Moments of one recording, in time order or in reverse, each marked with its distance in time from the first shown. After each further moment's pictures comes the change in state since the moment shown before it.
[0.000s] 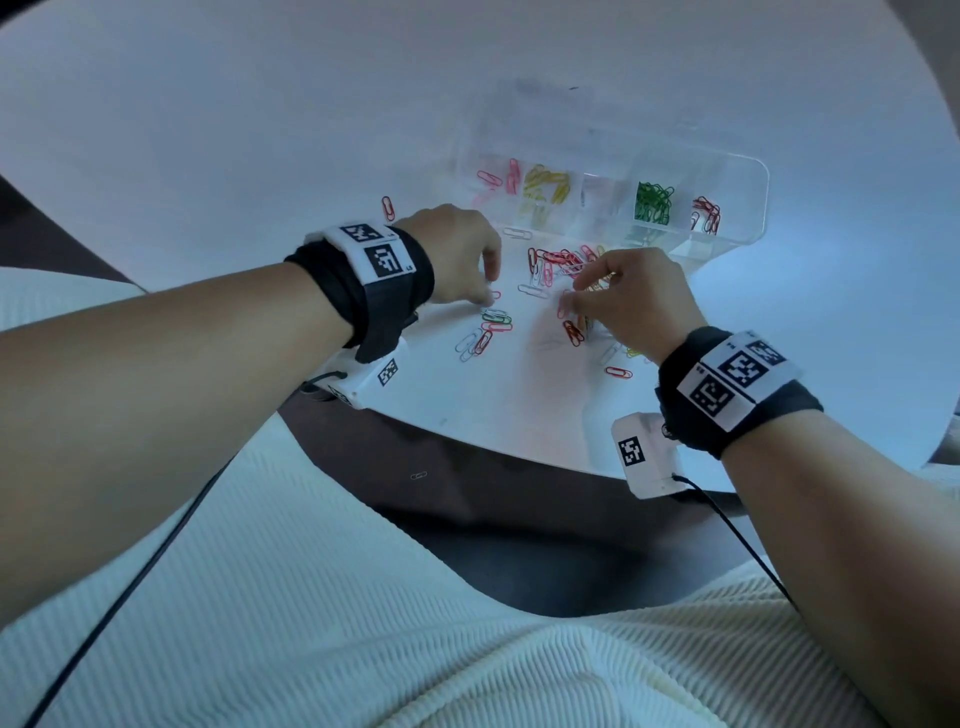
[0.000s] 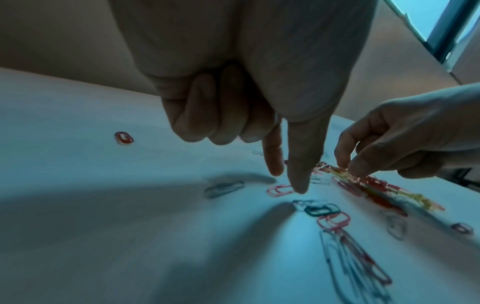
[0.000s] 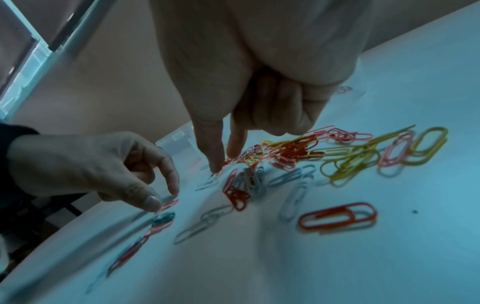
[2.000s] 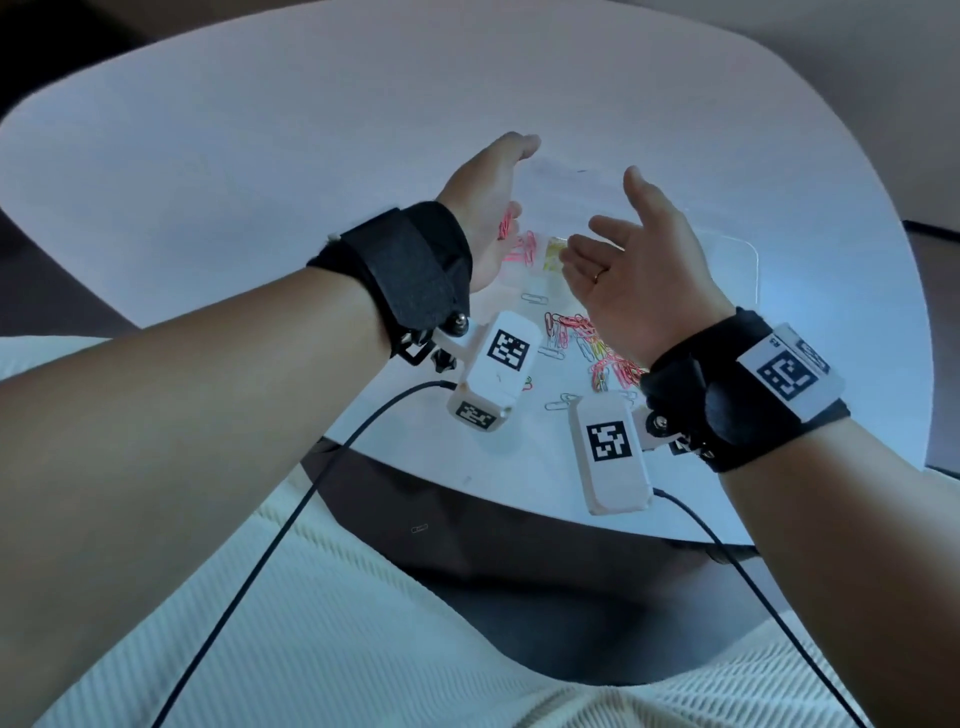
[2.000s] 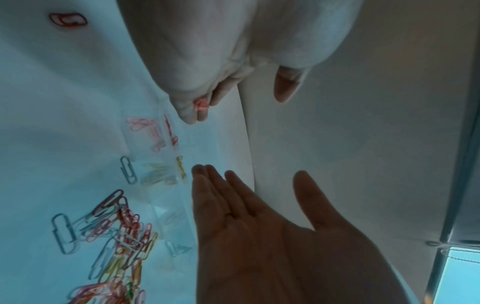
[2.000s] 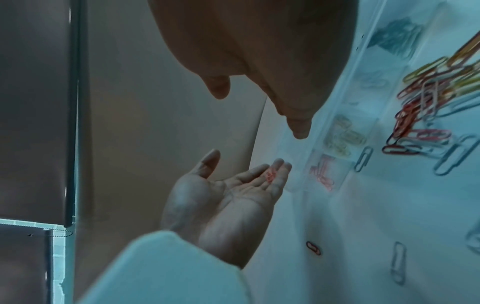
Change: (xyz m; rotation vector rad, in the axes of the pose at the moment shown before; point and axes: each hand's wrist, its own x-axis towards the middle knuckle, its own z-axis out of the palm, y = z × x) left_hand 0.002 0.015 -0.076 -1.653 0.073 -0.258; right_hand -0.001 -0.120 -0.026 1.266 -0.097 0.386
